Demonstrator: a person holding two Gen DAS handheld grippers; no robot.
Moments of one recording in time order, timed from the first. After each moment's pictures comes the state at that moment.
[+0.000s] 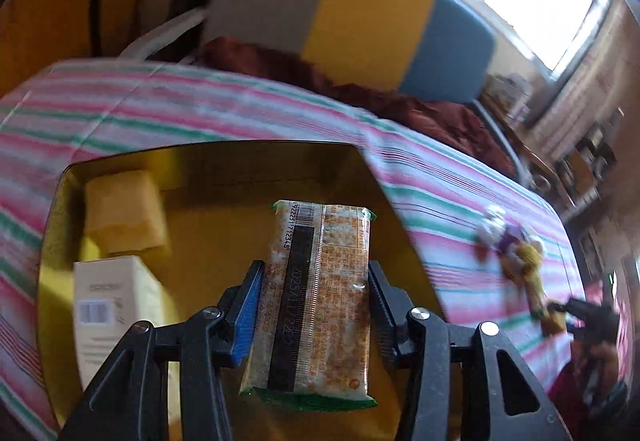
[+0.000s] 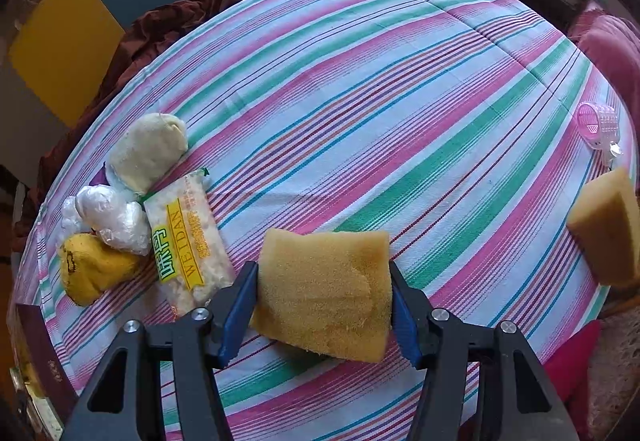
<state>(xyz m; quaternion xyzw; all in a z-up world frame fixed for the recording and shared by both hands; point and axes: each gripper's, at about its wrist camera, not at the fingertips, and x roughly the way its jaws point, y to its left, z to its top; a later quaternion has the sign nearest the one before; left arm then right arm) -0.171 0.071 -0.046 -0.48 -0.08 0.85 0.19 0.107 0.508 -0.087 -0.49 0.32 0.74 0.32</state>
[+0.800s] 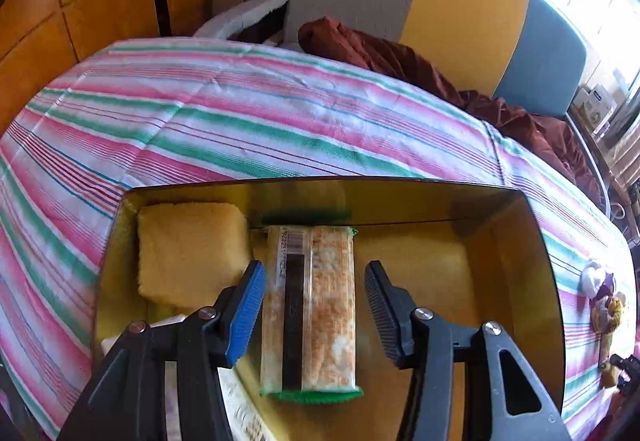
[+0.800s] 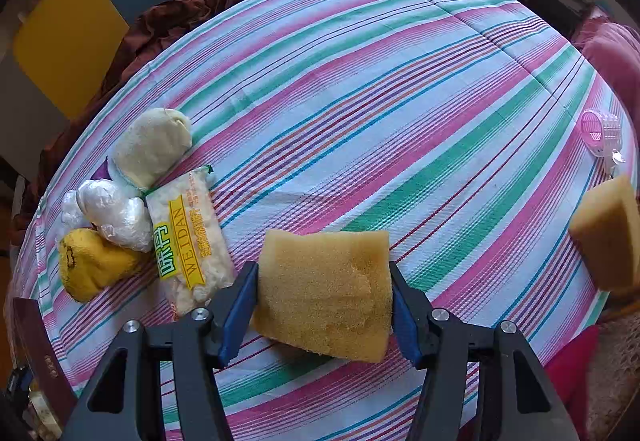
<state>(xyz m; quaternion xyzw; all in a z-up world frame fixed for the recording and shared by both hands) -0.231 0.039 -0.074 -0.50 -0.03 0.87 0.06 0.089 0.504 -0.100 -0.50 0.32 0.74 0.32</state>
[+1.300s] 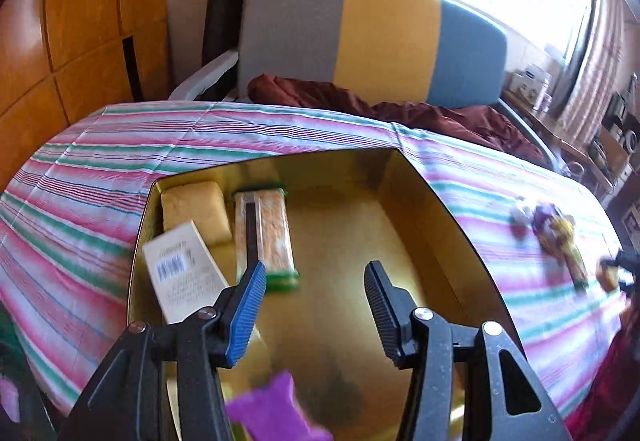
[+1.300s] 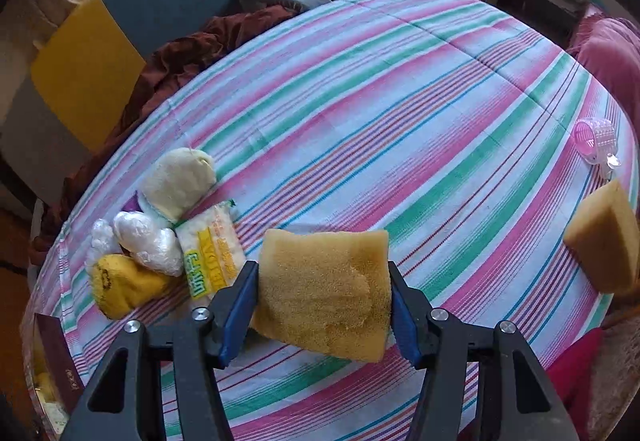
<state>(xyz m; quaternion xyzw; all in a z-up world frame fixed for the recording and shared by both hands) -0.104 0.051 -0.025 -0.40 0.01 0.90 0.14 0.102 0.505 -0.069 -0.43 0.32 0.78 0.32</state>
